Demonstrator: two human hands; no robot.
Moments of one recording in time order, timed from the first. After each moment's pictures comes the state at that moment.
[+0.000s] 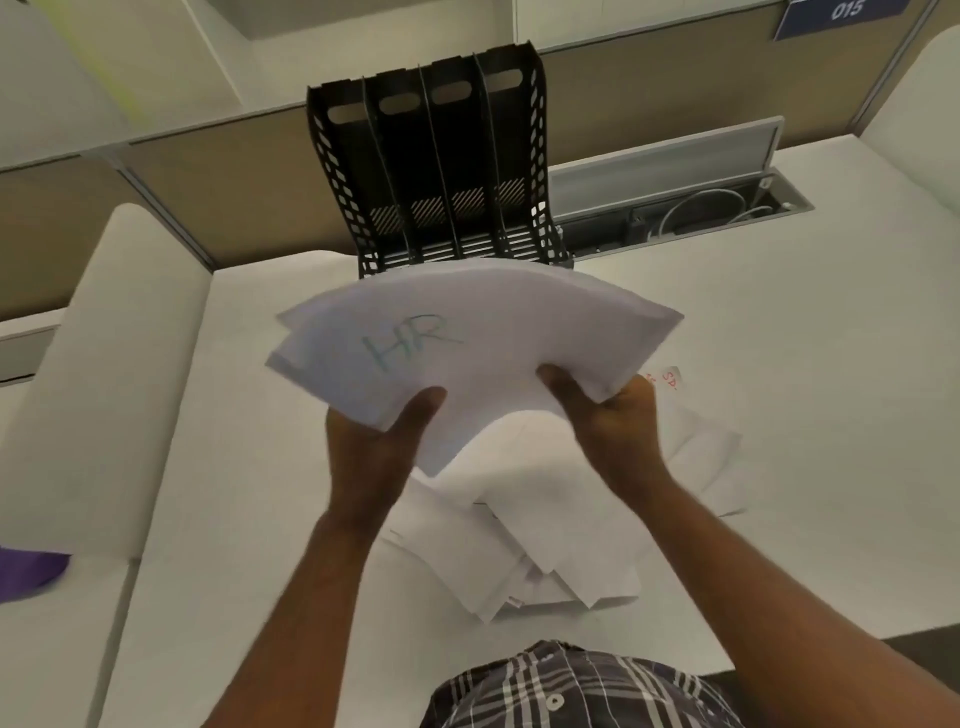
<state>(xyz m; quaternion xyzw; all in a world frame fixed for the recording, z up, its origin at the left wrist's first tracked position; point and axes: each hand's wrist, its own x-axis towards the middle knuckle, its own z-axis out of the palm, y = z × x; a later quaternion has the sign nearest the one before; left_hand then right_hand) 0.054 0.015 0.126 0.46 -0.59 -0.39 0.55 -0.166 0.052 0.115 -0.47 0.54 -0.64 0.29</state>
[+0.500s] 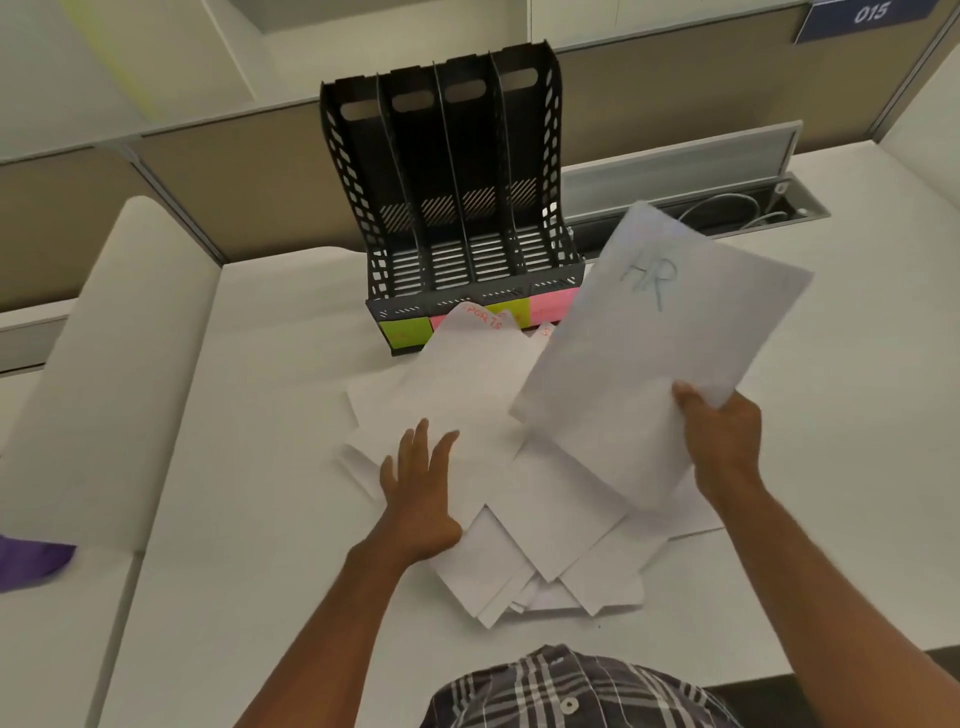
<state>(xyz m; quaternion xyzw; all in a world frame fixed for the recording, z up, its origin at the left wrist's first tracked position) 0.070 0.013 -0.013 0.59 -0.78 -0.21 -0.02 -0.275 0.045 0.028 -0.18 0.76 -0.56 0.29</state>
